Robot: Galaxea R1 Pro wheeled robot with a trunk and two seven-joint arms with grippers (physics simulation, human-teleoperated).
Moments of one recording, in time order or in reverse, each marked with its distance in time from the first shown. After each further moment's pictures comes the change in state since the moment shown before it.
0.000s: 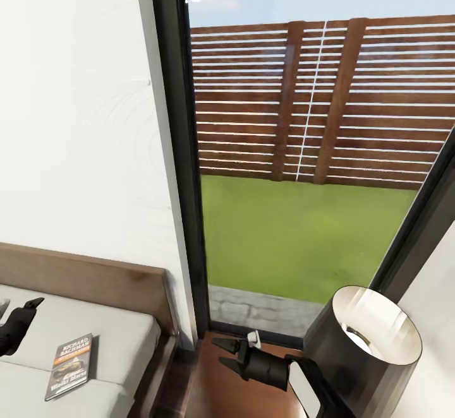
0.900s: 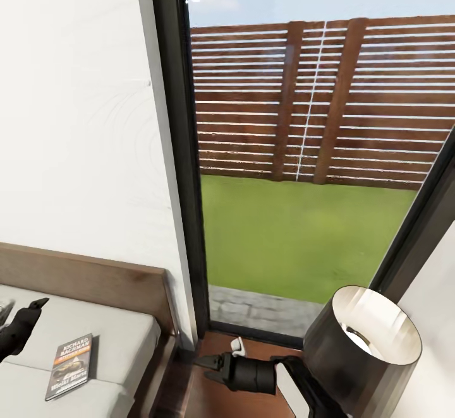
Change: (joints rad) left arm 0.000 -0.020 -0.001 -0.002 -0.001 -0.001 0.000; right arm 0.000 0.001 0.199 -0.034 0.000 0.004 0.001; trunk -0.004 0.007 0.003
